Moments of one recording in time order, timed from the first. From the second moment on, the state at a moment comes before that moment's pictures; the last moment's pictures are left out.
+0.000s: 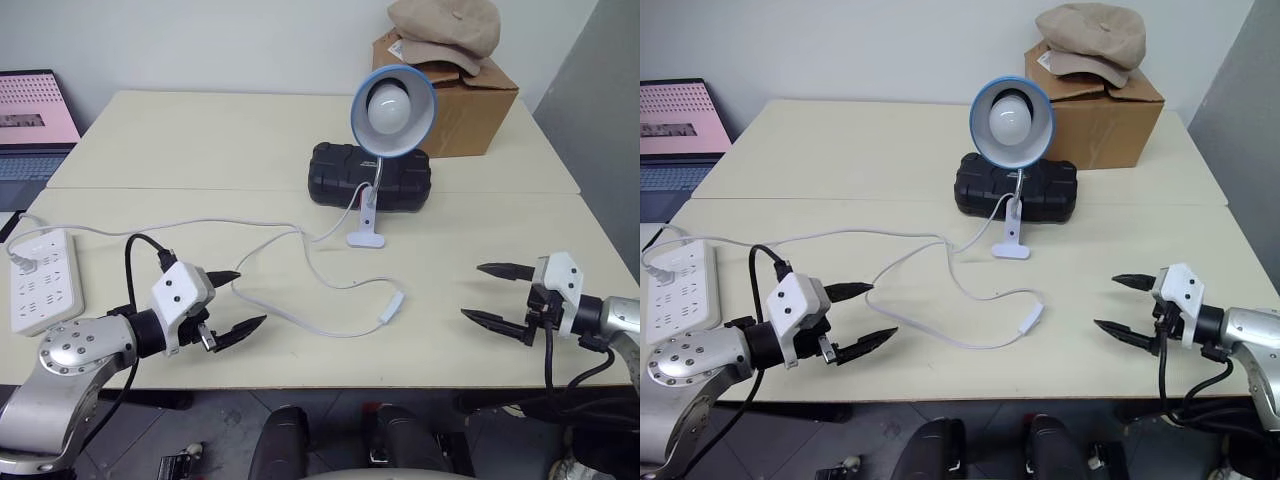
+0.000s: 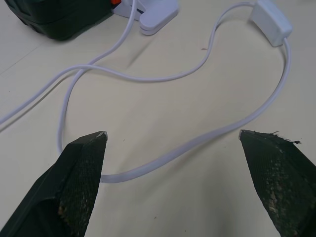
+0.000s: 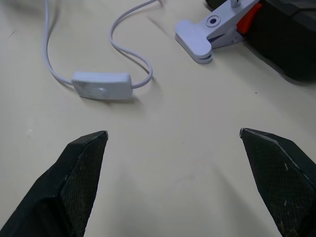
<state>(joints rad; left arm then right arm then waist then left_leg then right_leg) 0.14 0.83 0.24 -0.50 -0.41 0.43 -0.88 0.01 -0.85 -0.19 -0.16 0.42 0.18 1.10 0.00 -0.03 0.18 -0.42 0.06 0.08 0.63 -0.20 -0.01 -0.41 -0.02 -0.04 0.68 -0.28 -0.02</state>
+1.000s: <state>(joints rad) 0.18 0.80 0.11 -0.71 -0.42 0.47 -0.86 0.05 -0.87 -0.20 -0.24 0.45 0.26 1.11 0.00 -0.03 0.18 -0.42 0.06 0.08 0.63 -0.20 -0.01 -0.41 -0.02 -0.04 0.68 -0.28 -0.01</state>
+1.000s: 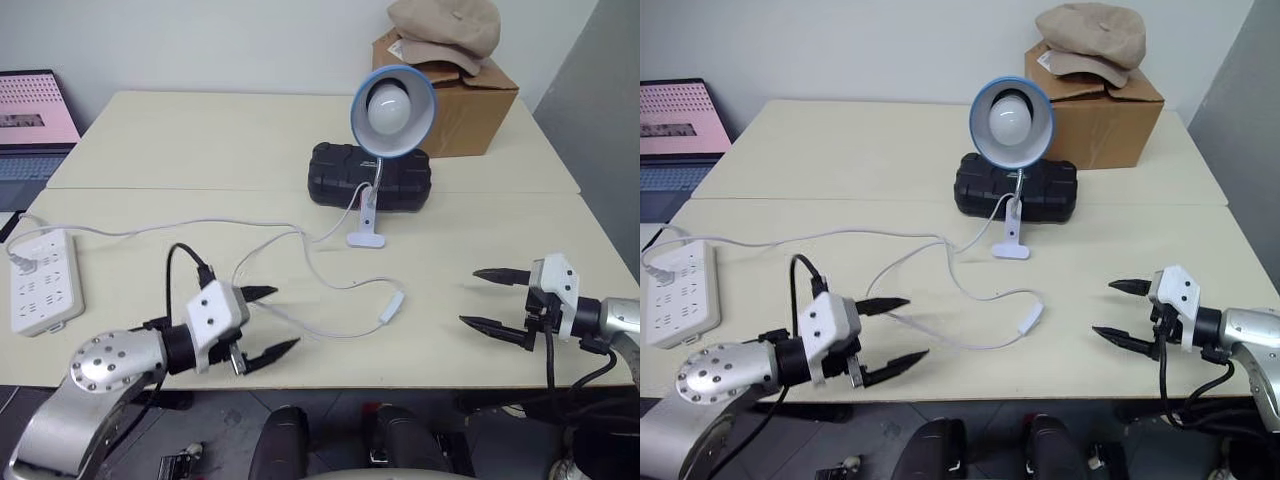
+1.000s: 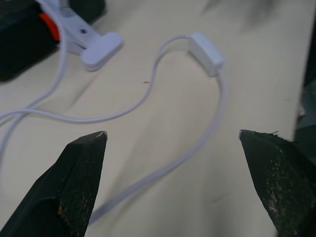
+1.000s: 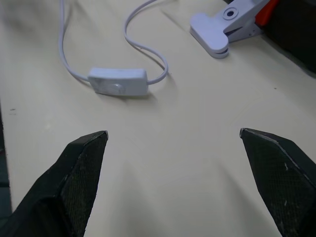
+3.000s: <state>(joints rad) -0.26 0.40 -0.28 -0.23 -0.14 0.49 -0.71 0.09 -0.87 -0.25 -0.54 0.51 0.48 0.96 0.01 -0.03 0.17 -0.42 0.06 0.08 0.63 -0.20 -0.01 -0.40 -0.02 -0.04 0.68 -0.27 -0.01</state>
